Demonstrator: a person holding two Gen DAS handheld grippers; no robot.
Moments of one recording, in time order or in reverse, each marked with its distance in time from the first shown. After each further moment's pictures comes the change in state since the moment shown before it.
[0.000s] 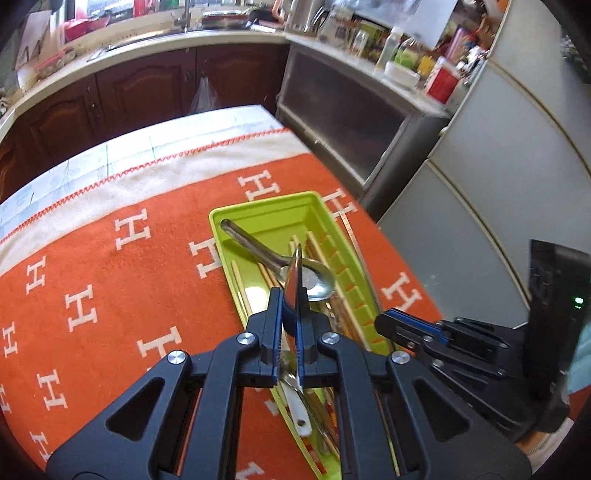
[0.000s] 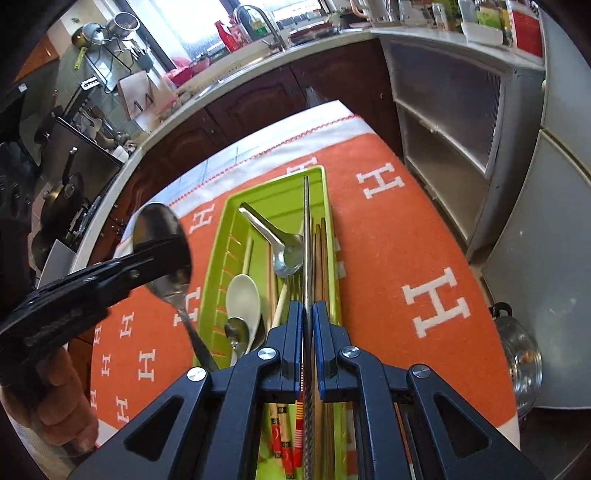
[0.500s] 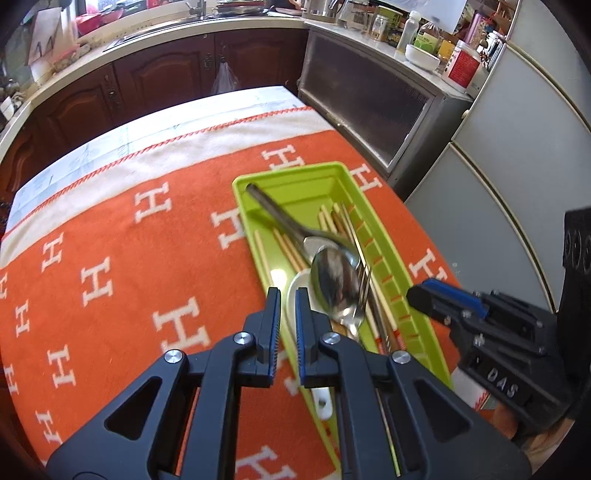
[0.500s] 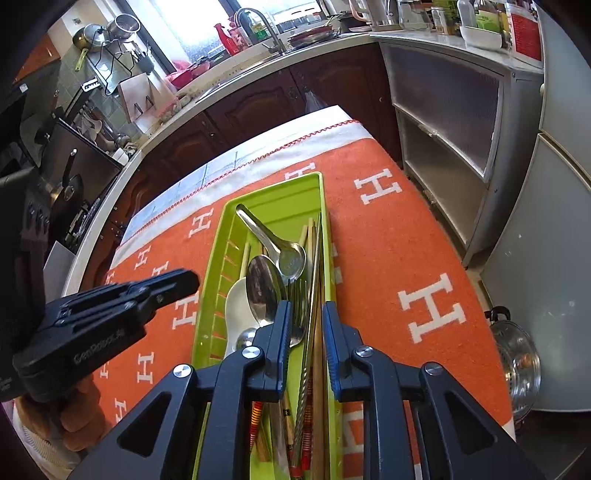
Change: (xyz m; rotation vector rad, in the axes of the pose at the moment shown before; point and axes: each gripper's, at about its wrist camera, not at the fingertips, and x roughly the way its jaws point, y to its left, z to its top) left arm 0.003 0.009 -0.025 -0.014 0.043 0.092; right arm 0.003 -0.001 0.004 -0.007 -0.025 -0.002
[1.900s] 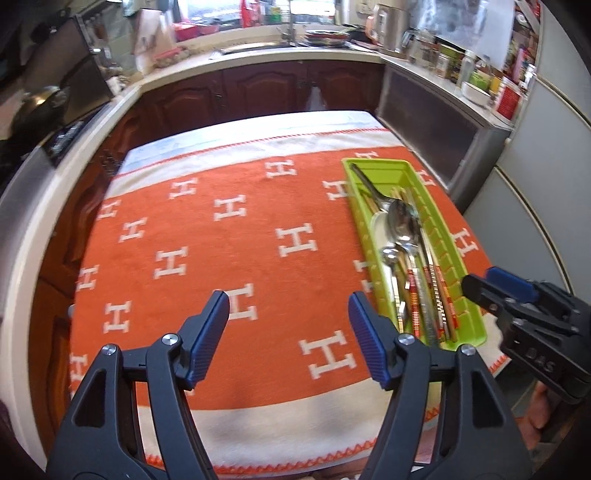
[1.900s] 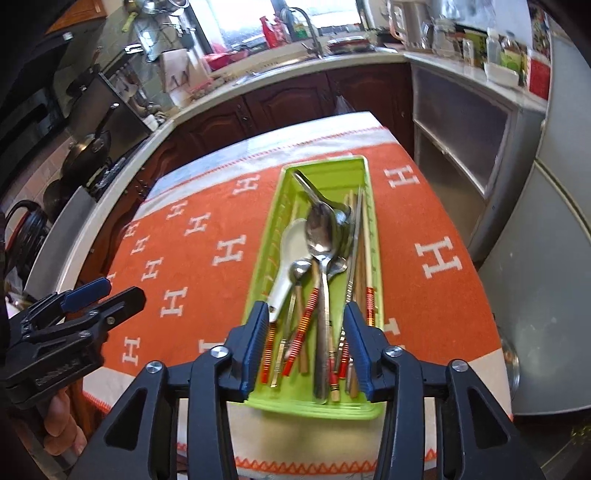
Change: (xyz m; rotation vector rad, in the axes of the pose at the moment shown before) left arm -0.139 0.026 -0.116 -0.160 -0.130 0.285; right arm -0.105 0.057 -0.081 -0.181 -0.012 0.003
